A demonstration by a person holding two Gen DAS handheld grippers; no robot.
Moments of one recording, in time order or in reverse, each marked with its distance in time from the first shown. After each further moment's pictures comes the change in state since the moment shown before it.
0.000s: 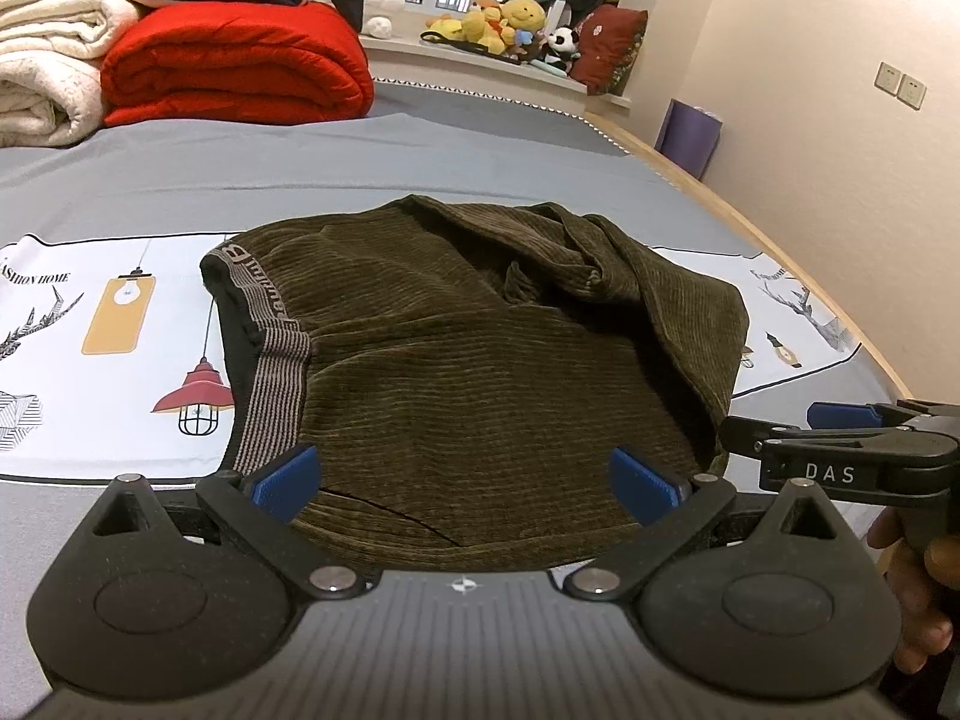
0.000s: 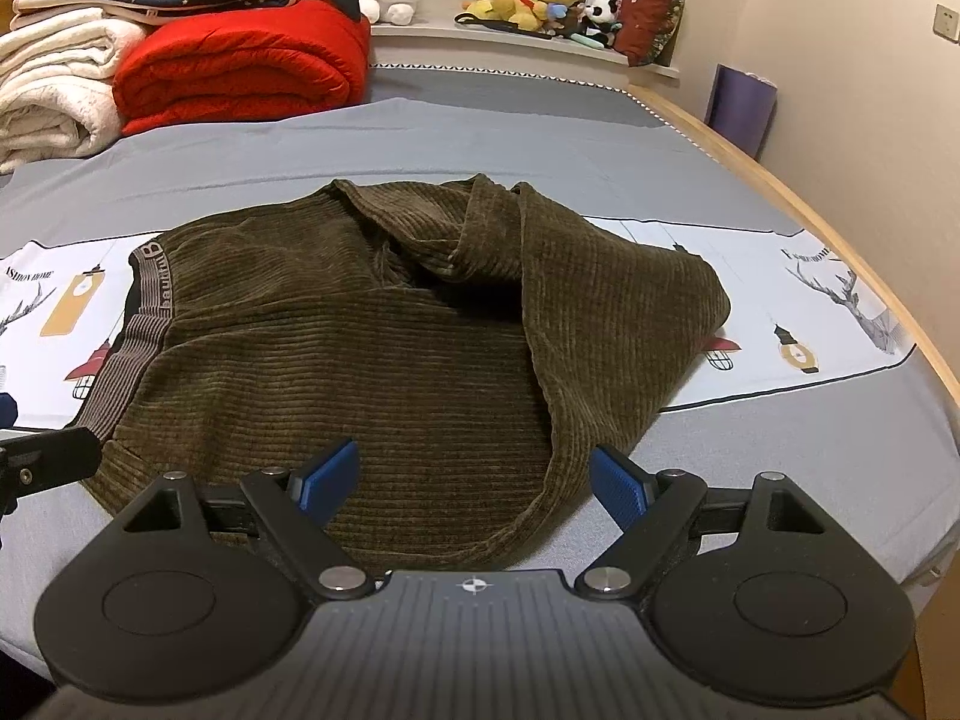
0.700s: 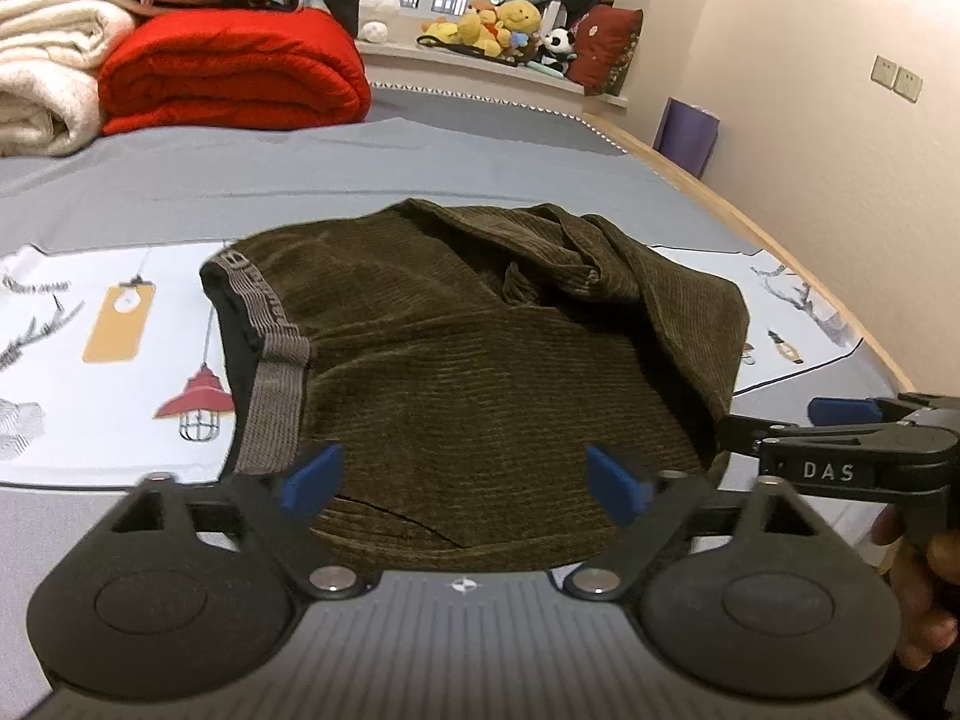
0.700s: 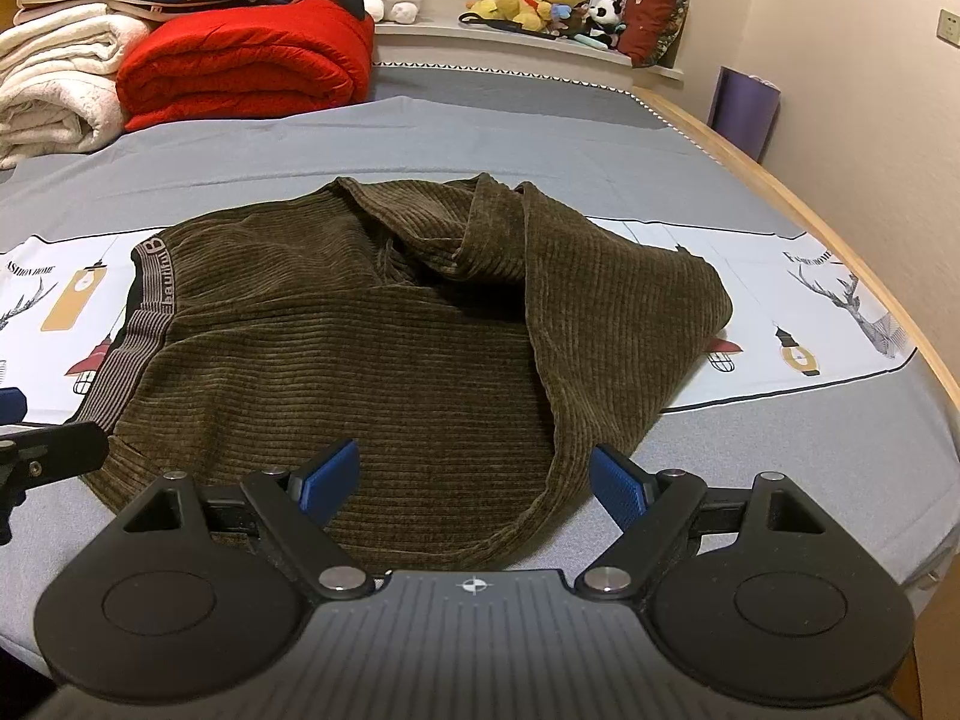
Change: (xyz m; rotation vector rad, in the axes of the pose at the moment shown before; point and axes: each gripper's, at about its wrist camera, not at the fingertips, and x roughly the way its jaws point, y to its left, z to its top) left arm 0.000 -0.006 -0.003 0.031 -0.017 0.019; right arm 0.000 0.004 -0.001 -0.008 -0.002 -0.002
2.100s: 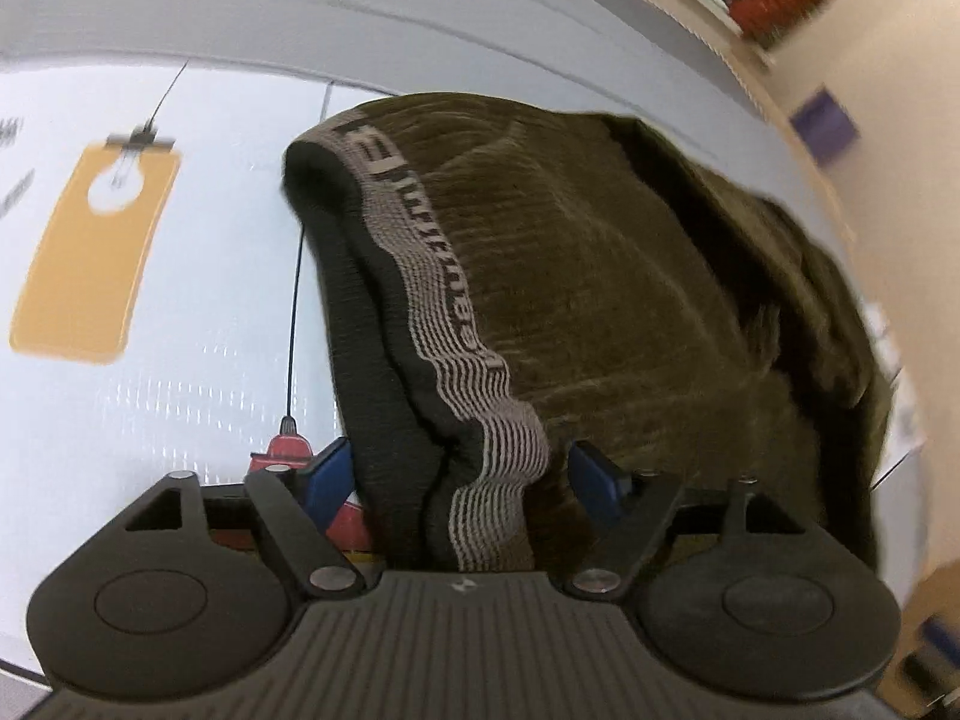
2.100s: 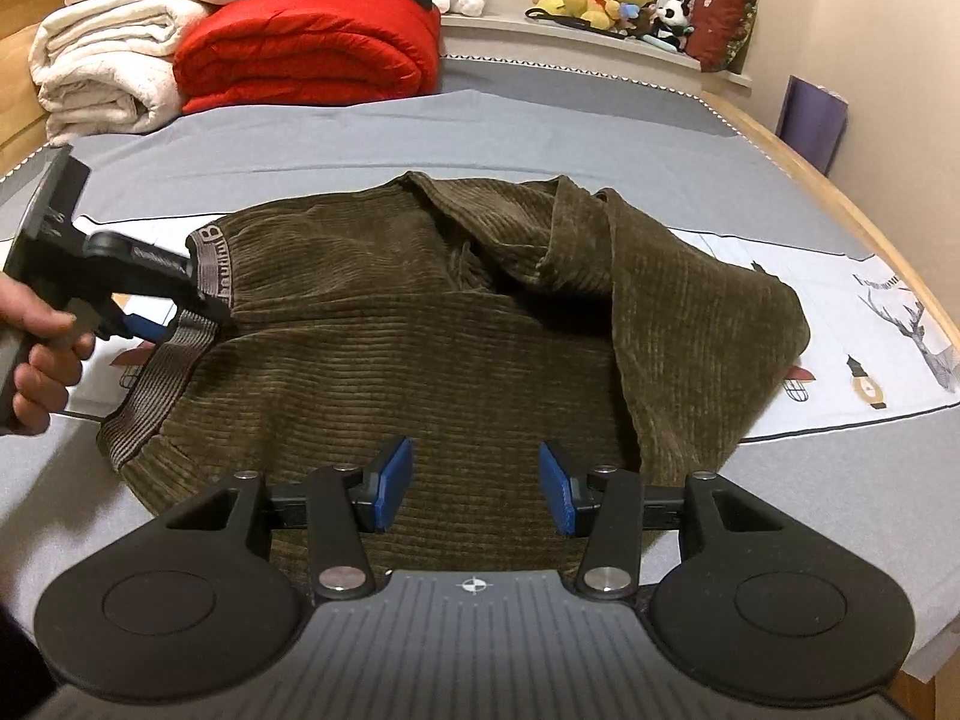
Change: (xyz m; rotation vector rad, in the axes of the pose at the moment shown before) left arm 0.197 0.166 0.070 -0.254 0.330 -0.023; right arm 0.016 0.024 0.014 -0.070 0.014 0.110
